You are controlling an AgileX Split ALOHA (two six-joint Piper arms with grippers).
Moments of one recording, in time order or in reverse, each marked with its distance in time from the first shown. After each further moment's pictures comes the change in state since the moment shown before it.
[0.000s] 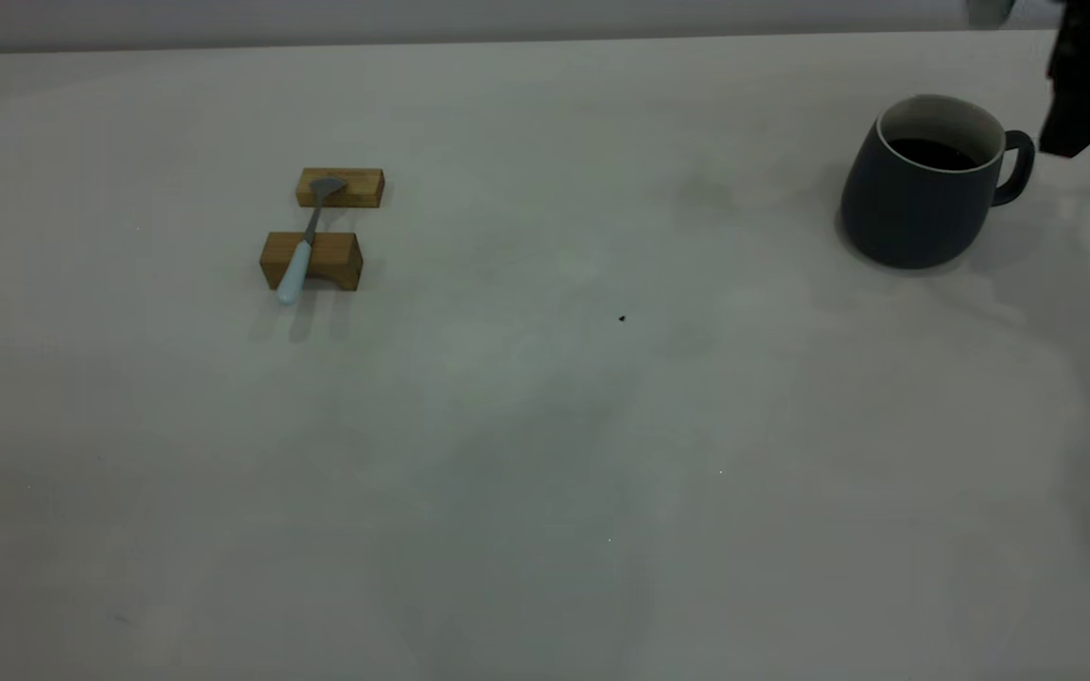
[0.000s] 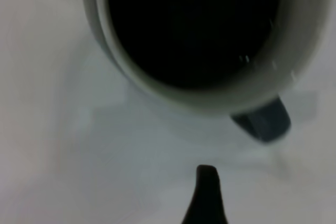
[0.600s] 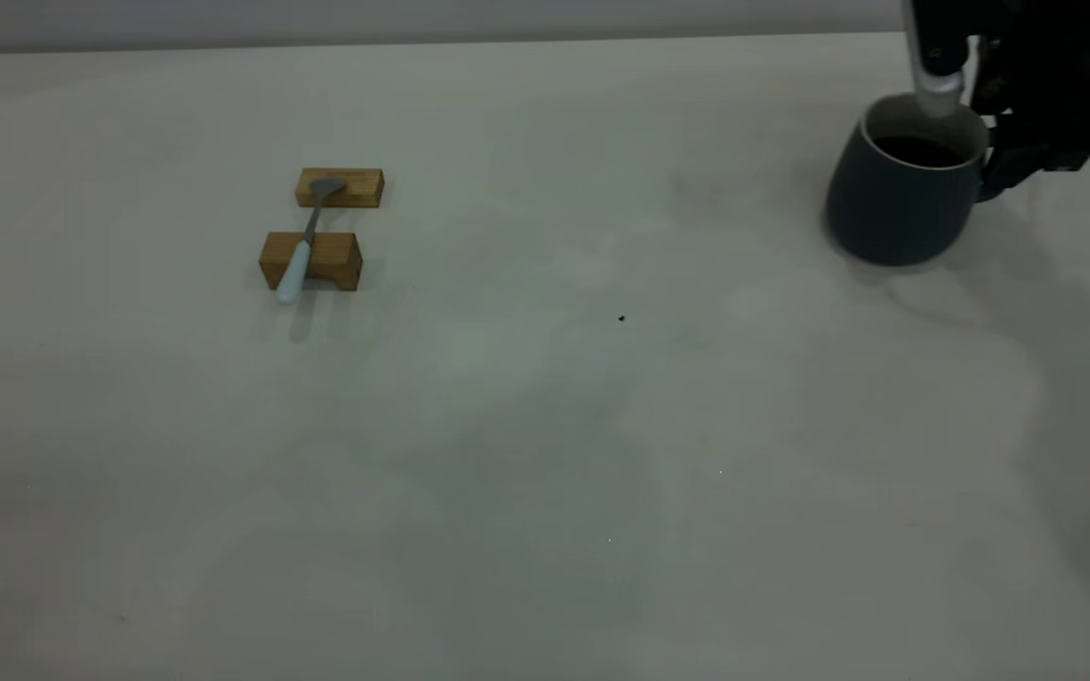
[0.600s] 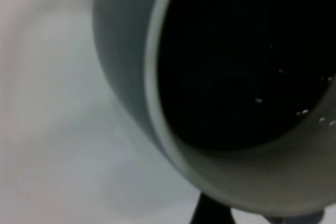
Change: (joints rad) left arm 0.000 0.000 0.000 0.000 0.000 -0.001; right arm 0.060 0.090 -0.004 -0.015 -0.145 -0.176
